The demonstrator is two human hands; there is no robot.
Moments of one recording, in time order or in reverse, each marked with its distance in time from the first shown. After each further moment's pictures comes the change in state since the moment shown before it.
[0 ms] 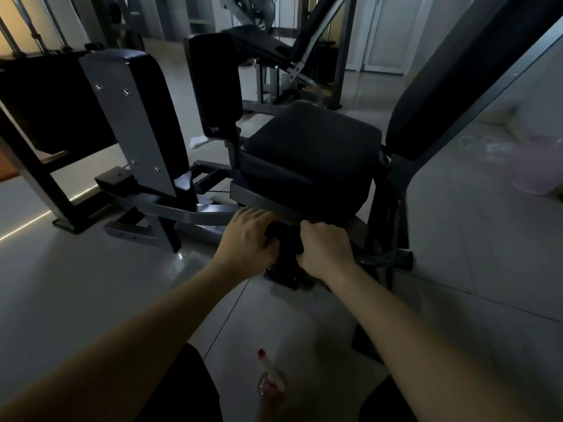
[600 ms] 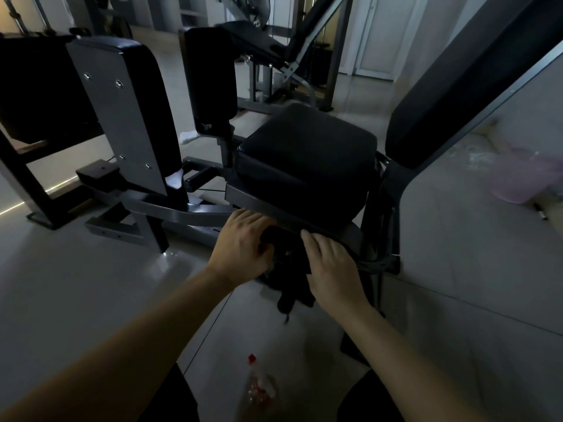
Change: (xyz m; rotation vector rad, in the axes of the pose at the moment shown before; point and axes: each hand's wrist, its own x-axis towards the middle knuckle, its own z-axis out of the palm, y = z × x) left_hand 0.001 -0.012 0.008 -0.019 0.033 0.053; right_hand -0.046 0.014 0.029 -0.014 0.253 -0.115
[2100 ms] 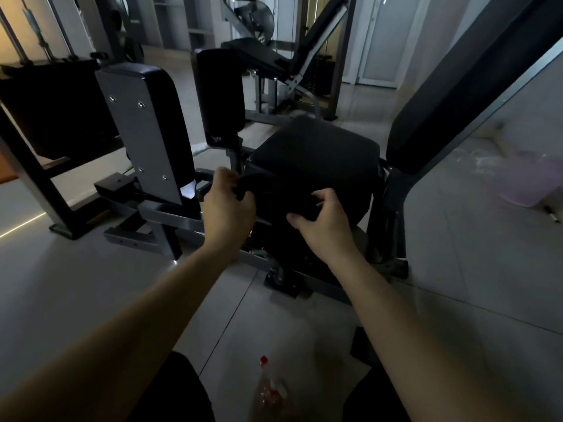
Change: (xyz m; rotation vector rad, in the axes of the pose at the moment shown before) left_hand 0.032 0.021 -0.070 -0.469 0.417 -0.642; right_hand 0.073 -0.039 -0.088 1.012 0.037 0.556
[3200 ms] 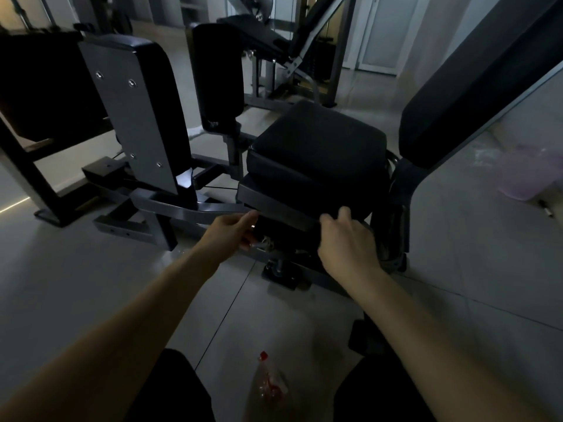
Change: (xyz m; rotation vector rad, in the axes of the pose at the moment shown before) left_hand -0.001 -0.069 -0.005 -0.167 -0.575 -0.363; right_hand -0.005 0.034 -0.003 -1.078 -0.030 -0.191
